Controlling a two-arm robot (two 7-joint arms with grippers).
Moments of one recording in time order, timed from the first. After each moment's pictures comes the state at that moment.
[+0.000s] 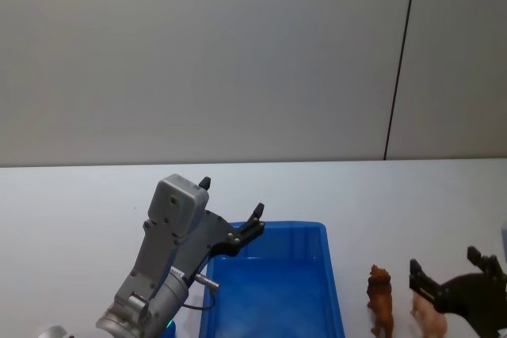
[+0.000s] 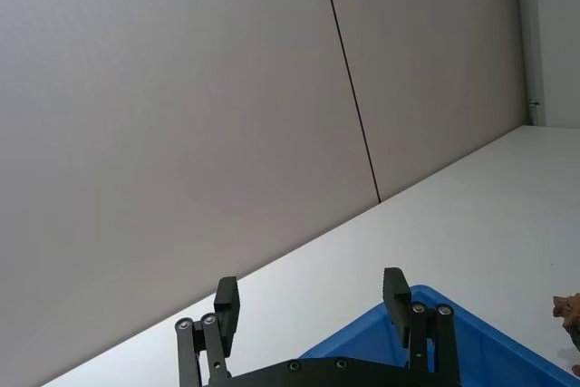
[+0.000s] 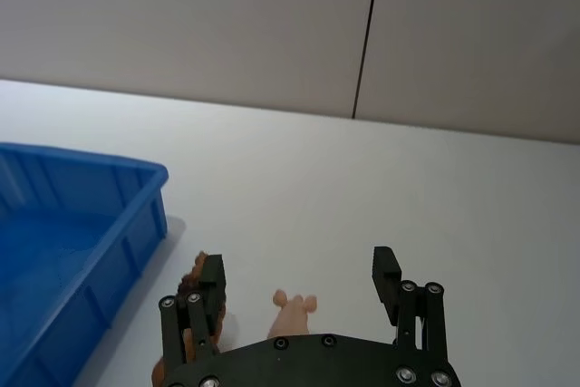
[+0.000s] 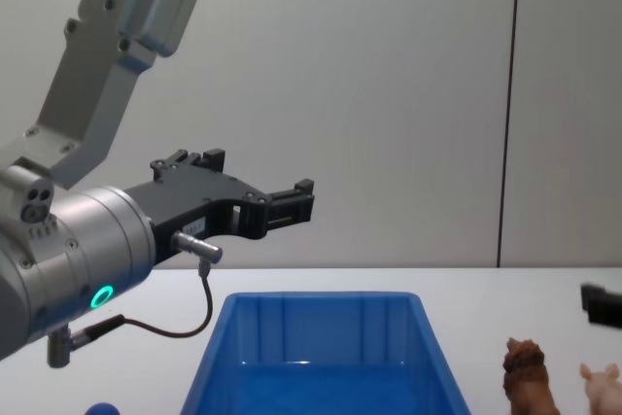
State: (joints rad) left arm -0.24 0.38 0.45 -1.63 -0.20 0.01 -0.01; right arm -0.08 0.34 -0.22 -1.81 0.26 0.24 -0.08
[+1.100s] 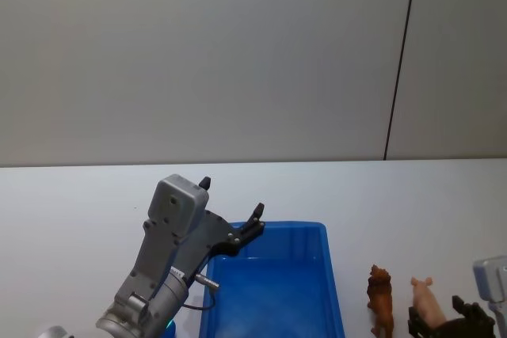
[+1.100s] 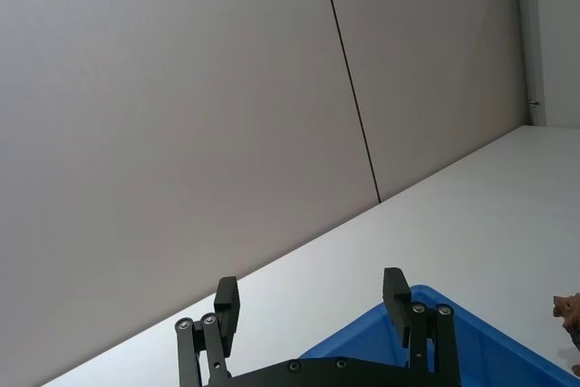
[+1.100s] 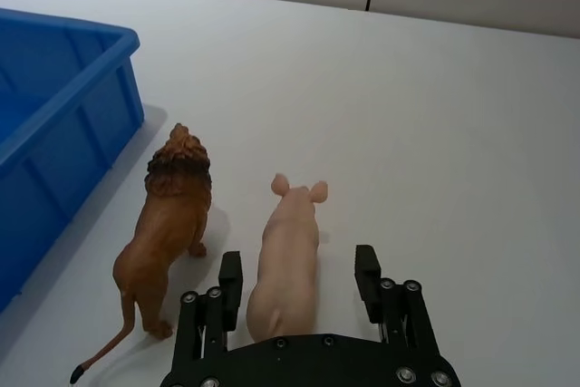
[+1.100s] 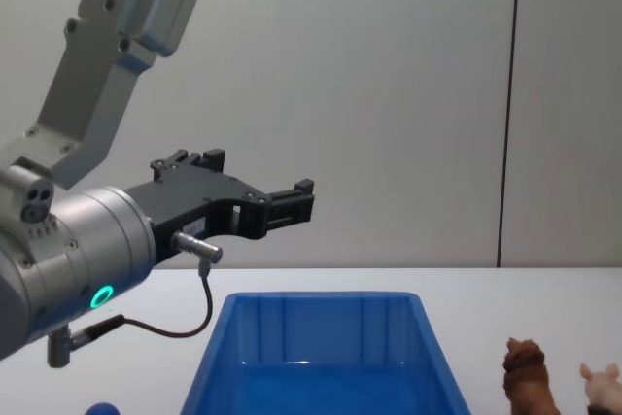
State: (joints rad) left arm -0.24 0.38 0.45 -1.63 -0.20 0.01 -0.01; right arm -0.07 0.30 -0.23 -1.67 0.22 0.31 -0.04
